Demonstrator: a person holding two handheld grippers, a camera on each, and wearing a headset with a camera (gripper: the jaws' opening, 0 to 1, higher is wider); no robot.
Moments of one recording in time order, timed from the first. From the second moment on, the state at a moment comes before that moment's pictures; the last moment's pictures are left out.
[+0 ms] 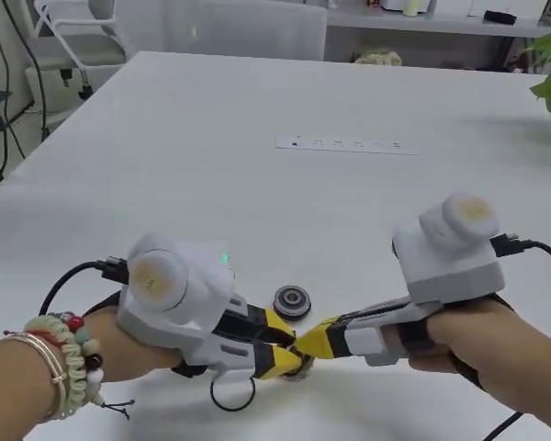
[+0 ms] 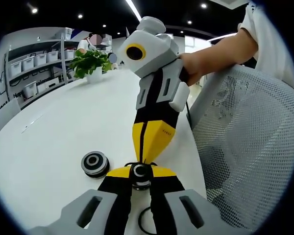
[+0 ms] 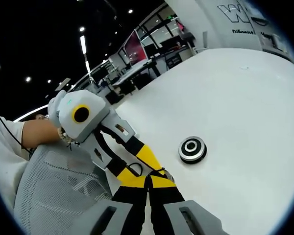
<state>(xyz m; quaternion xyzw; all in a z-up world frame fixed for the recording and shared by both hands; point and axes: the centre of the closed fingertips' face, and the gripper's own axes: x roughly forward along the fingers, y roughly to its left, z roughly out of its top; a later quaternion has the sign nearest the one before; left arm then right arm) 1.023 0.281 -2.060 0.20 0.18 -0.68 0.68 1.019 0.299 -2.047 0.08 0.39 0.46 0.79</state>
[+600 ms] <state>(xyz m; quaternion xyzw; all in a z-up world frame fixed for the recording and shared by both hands) 1.023 0.281 -2.061 0.21 0.19 -0.67 0.69 1.026 0.281 -2.064 0.08 0.43 0.40 0.81</state>
